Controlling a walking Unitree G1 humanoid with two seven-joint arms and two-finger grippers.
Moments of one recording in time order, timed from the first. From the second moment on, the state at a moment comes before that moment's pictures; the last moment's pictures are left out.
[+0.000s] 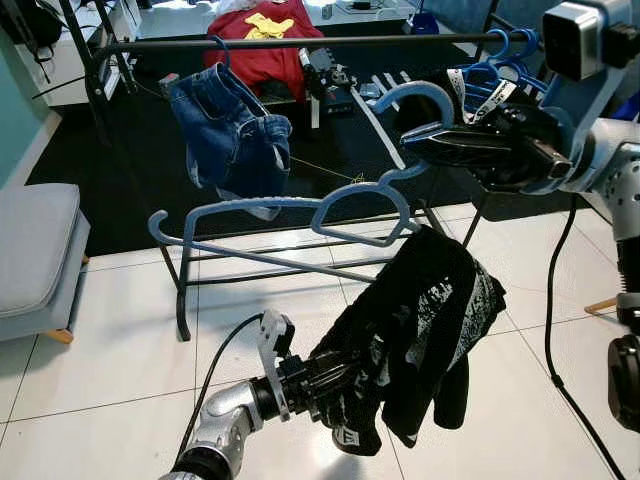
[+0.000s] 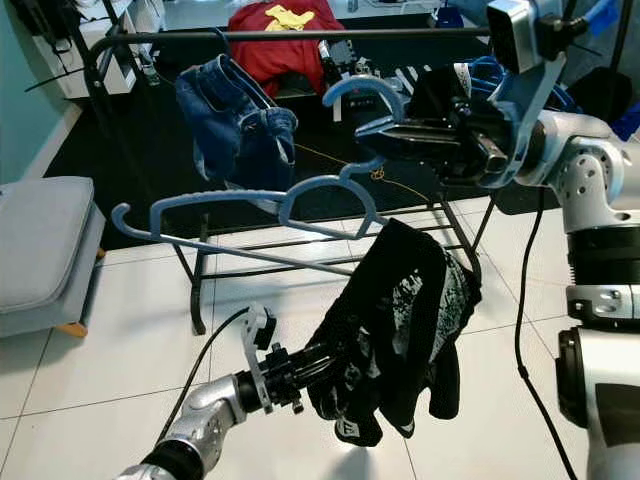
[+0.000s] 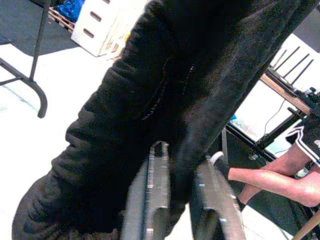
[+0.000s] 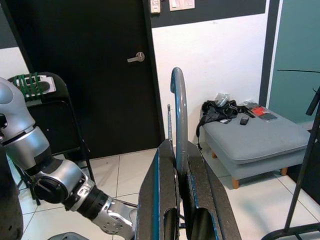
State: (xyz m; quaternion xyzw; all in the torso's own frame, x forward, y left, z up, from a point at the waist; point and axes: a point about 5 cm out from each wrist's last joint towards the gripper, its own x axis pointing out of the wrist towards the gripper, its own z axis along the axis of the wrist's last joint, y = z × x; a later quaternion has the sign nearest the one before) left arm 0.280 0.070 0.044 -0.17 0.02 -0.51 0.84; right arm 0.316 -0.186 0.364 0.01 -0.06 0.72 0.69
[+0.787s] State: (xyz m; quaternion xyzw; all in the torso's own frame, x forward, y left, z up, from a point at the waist) left arm 0.296 0.148 0.061 -0.03 0.02 -0.50 0.86; right arm 0.297 -0.185 0.317 0.04 -0.01 0.73 0.68
